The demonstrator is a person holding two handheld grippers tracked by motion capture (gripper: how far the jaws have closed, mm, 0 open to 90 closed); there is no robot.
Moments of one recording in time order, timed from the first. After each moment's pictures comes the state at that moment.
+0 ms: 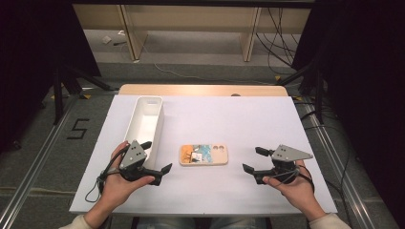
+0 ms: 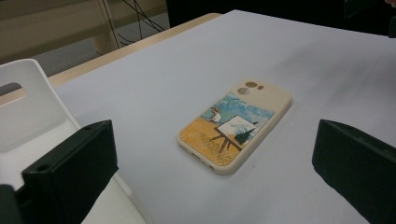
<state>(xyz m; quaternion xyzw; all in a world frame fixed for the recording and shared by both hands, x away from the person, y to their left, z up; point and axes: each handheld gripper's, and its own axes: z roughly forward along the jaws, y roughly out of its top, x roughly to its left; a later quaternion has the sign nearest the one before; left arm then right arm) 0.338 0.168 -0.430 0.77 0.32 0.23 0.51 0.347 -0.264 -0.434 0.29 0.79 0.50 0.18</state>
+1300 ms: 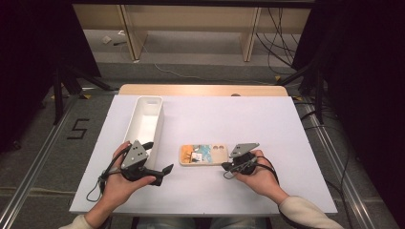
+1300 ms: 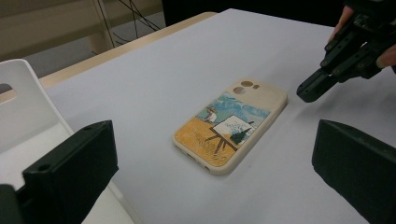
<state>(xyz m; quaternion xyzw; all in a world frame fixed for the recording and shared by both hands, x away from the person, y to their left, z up) 0.339 0.165 -0.431 0.78 0.31 0.22 0.51 0.387 -0.181 -0.471 0.27 0.90 0.34 0.10</state>
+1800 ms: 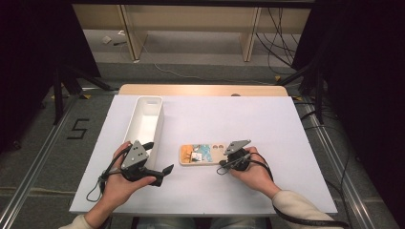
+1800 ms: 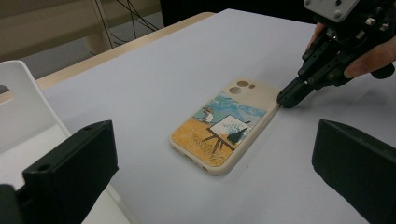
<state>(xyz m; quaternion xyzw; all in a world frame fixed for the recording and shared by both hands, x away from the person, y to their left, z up) 0.339 0.165 -0.431 0.78 0.31 0.22 0.51 0.403 -0.171 -0.480 0.27 0.91 0.31 0.11</state>
